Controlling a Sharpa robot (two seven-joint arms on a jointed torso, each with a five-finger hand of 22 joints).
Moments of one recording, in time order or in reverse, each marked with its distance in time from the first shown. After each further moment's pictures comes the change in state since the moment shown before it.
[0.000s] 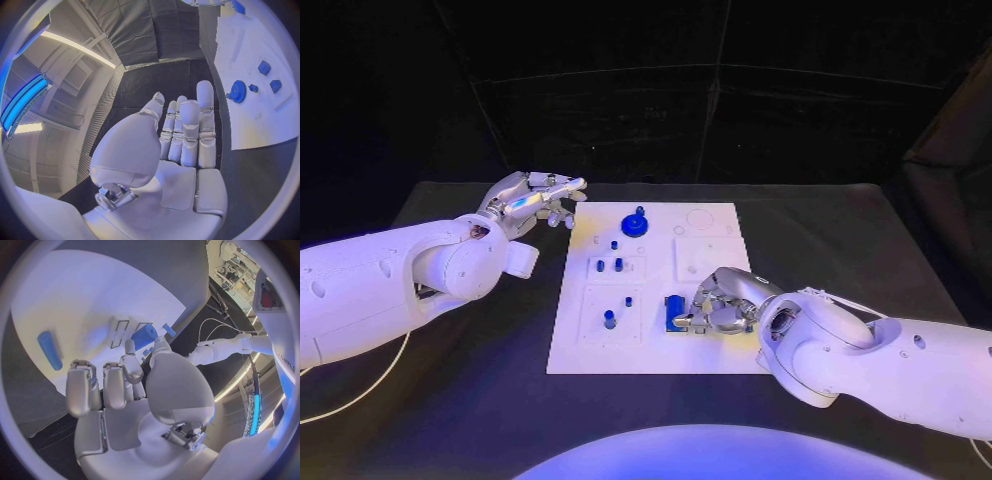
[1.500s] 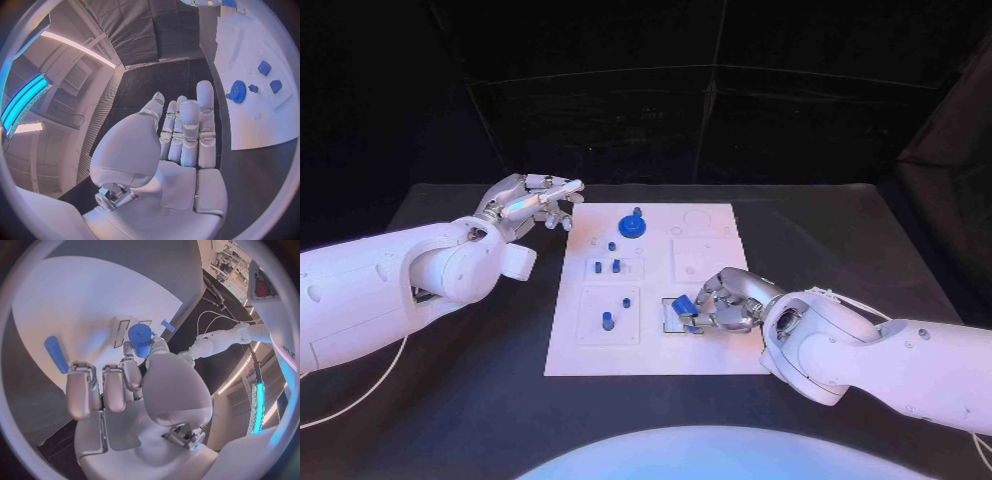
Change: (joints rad) left arm 0.000 0.008 0.000 -0.003 0.000 -0.002 0.000; left_hand 0.000 0.000 0.000 0.000 0.000 0.004 -0.004 0.000 0.001 0.000 0.000 0.000 0.001 0.000 0.000 0.000 0.000 0.000 0.000 0.000 0.000 0.001; right arm -0.001 -0.028 -0.001 -0.008 0.116 -0.015 0.070; right_hand 0.097 0.088 -0.049 0.010 0.327 0.002 0.007 -0.001 -0.034 0.025 -0.004 0.095 0.029 0.000 0.000 0.038 0.048 0.000 0.018 -0.004 0.020 0.000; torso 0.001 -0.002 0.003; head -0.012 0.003
